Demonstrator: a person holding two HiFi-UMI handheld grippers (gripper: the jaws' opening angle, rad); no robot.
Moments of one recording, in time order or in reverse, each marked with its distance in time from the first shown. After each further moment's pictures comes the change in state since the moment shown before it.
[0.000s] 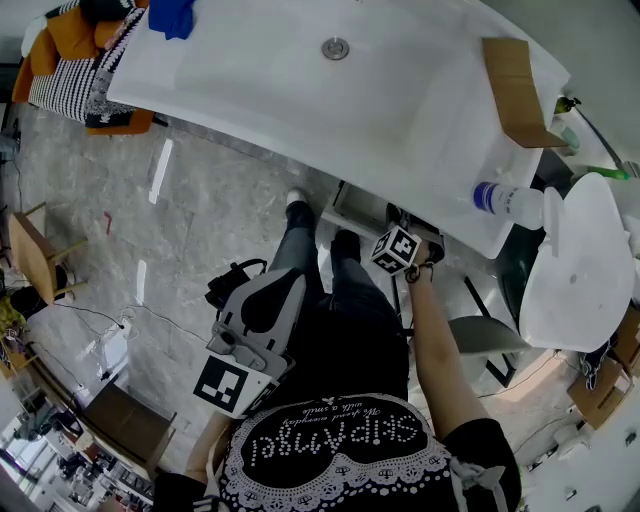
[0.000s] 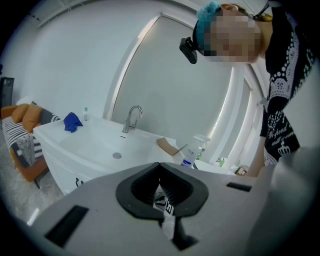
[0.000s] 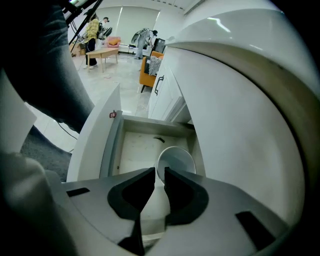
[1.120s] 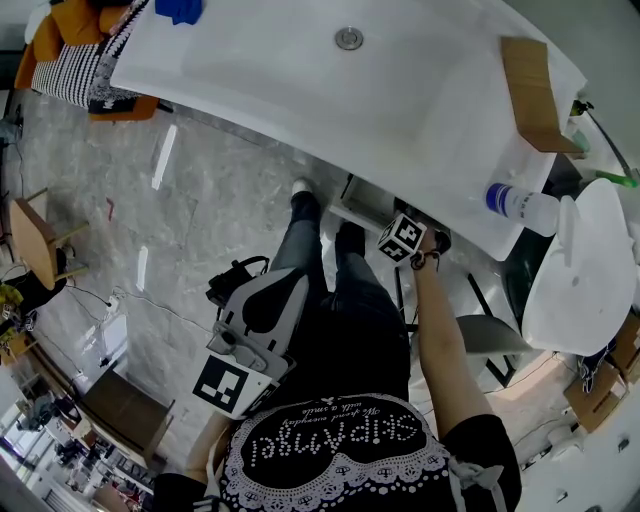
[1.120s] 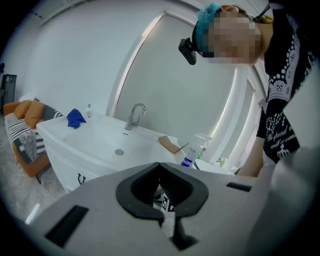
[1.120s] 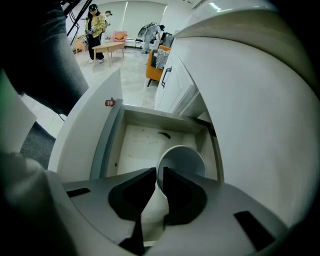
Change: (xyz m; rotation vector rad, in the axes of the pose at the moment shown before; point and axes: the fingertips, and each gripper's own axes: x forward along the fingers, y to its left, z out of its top) left arm -0.007 0.008 -0.007 -0.030 0.025 0.015; right arm 0.025 0.007 -0.005 -0.065 0.053 0.061
